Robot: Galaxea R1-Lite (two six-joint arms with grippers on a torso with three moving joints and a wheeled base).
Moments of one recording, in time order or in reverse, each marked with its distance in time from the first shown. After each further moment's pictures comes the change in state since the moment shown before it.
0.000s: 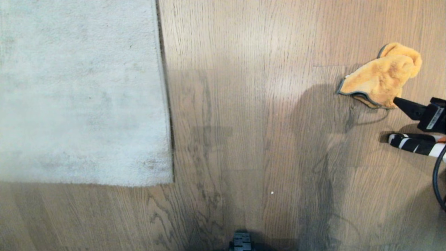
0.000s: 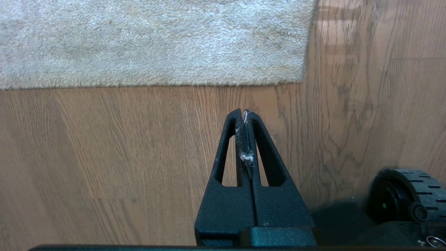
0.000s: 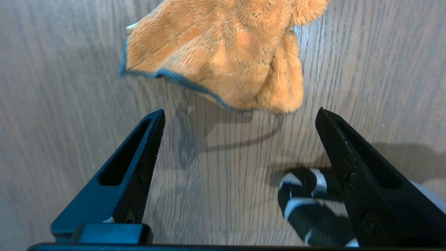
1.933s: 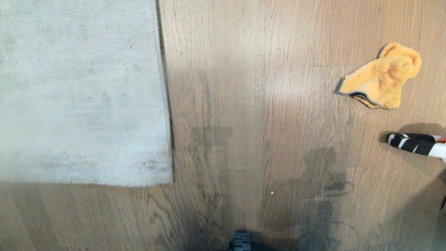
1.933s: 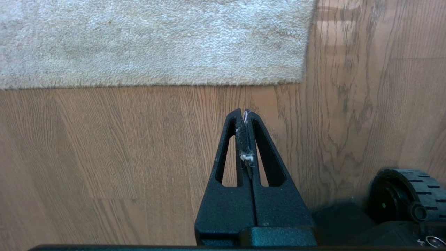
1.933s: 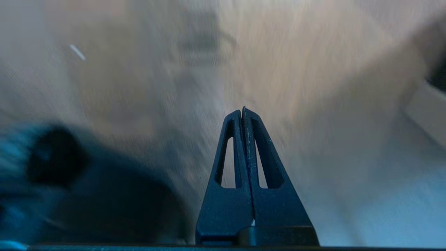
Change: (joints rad) left arm 0.000 0.000 0.000 0.000 0.000 -0.001; right arm 0.039 -0.984 0.632 0.623 -0.051 -0.115
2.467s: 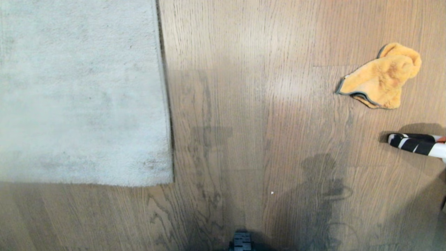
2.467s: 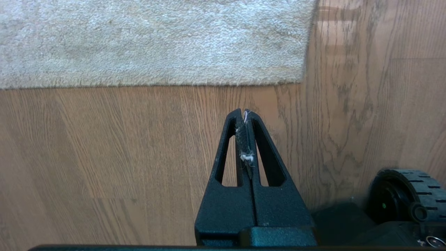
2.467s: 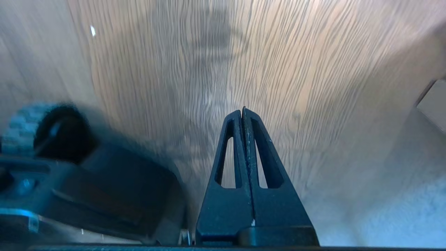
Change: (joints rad) left arm 0.000 0.000 0.000 0.000 0.000 0.000; right arm 0.116 -0.130 0.000 0.111 -0.042 0.013
